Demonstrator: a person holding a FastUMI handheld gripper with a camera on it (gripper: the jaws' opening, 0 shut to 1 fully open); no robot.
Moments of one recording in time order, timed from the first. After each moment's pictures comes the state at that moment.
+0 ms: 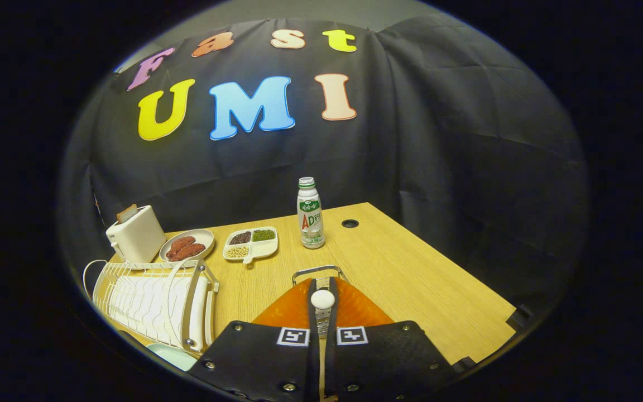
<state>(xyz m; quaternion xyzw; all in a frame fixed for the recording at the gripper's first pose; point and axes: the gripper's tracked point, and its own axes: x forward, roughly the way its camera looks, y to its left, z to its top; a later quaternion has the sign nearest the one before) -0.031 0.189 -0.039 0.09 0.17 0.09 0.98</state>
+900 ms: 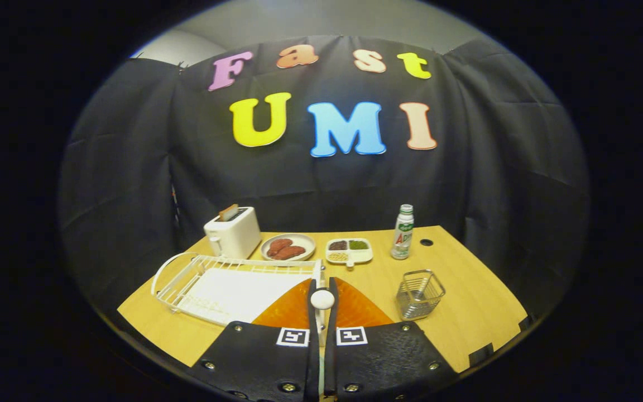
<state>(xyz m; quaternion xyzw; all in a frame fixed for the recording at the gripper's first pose) -0.196 0.329 0.050 0.06 0.13 0.29 0.95</state>
